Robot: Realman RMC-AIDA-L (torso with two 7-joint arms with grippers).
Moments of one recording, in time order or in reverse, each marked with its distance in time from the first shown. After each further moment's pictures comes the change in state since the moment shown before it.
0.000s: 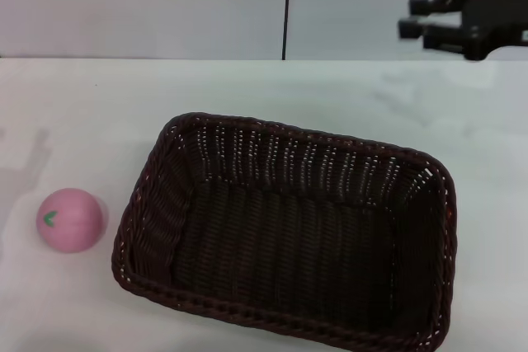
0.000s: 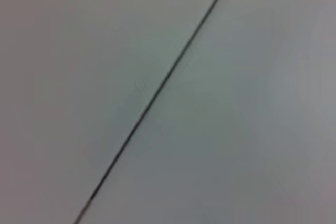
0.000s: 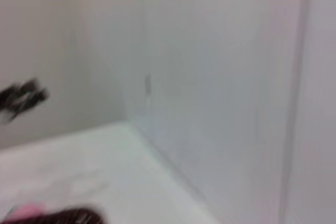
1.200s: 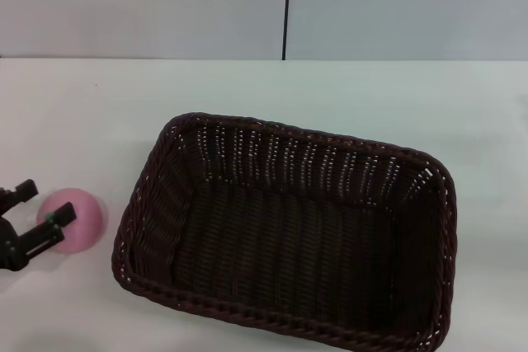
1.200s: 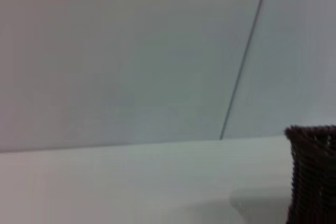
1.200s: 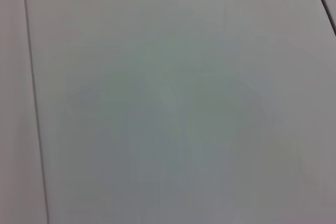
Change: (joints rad) left arm 0.069 0.042 0.487 0.392 0.260 -0.186 -0.111; right arm -0.400 0.103 0.175 0.368 0.741 -0.034 -0.555
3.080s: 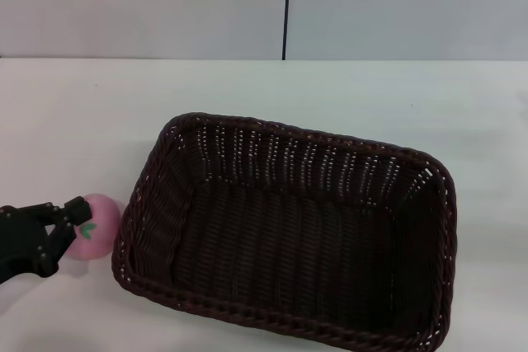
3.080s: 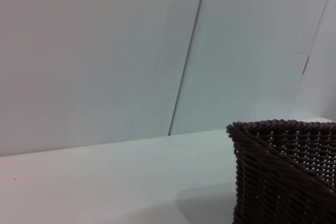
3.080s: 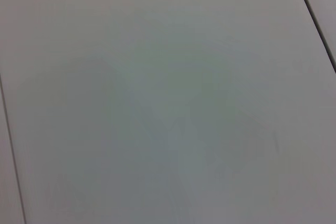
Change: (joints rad) left arm -0.049 -0.009 0.000 0.006 0.102 0.056 -0.002; right arm 0.021 0.003 0.019 0.049 0.001 0.058 0.003
